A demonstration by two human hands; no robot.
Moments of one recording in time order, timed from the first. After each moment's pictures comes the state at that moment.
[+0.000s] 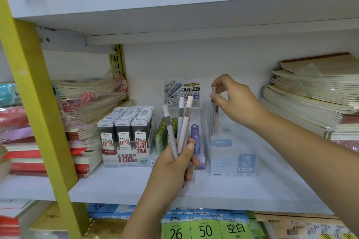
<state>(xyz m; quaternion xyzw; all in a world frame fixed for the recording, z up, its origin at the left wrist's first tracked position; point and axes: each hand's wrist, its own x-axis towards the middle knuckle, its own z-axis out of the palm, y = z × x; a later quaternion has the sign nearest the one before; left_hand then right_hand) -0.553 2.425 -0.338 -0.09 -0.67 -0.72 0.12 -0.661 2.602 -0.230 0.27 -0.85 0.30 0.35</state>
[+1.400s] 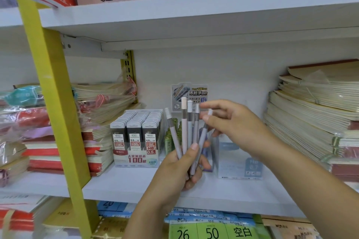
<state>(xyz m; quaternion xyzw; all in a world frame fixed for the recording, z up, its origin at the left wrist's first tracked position) -0.542 2.415 -0.329 -0.18 -0.64 -0.75 0.04 -0.586 2.575 -0.243 0.30 -0.76 0.57 0.09</state>
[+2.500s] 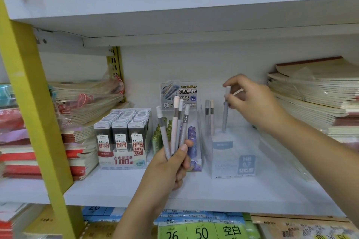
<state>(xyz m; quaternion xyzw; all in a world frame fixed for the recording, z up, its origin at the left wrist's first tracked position) -0.549 2.418 -0.331 -0.12 -0.63 -0.77 0.06 -0.633 2.633 -0.224 0.25 -0.83 0.36 0.35</state>
